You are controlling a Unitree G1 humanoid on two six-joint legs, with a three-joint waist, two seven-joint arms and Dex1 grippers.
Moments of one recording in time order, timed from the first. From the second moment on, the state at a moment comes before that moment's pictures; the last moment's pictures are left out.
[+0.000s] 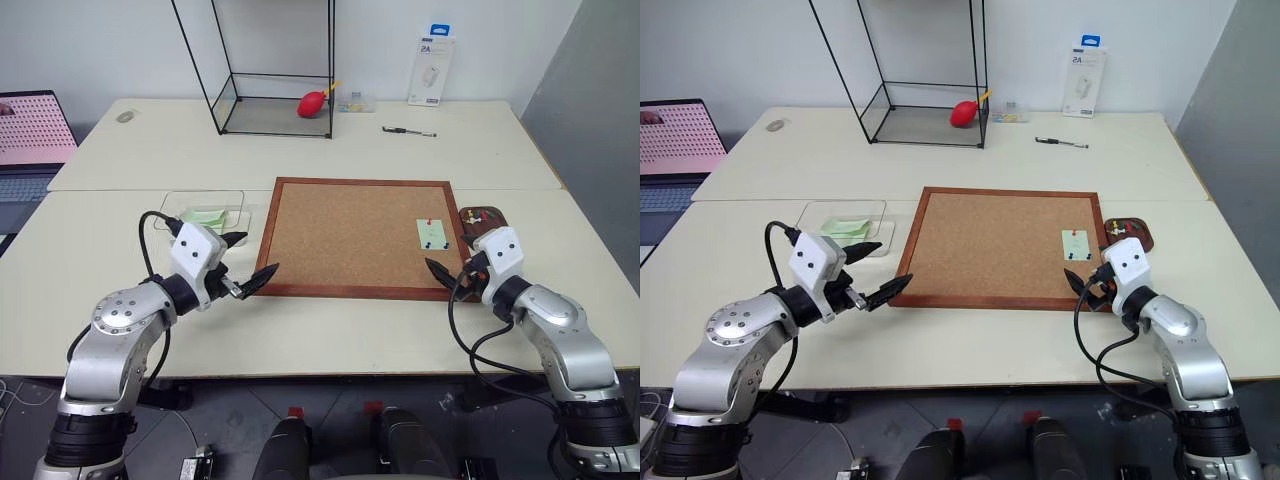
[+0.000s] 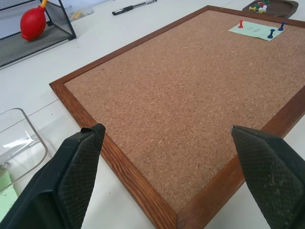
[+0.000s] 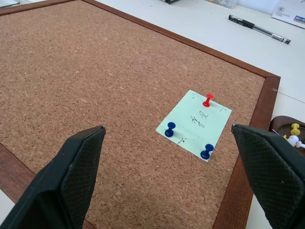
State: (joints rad) left arm -0.14 0.65 0.15 -0.27 -0.35 0.41 -0.71; right arm -0.18 -0.49 -0.06 -0.19 0.20 0.38 0.51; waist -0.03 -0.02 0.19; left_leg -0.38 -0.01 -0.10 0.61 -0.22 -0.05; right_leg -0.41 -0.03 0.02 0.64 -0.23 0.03
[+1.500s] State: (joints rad) left arm -0.64 0.33 -0.23 0.25 -0.16 0.27 -0.78; right arm -0.19 -0.46 -0.06 -0.20 0.26 0.41 0.54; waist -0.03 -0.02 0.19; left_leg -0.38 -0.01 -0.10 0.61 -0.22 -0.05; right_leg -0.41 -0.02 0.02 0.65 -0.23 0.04
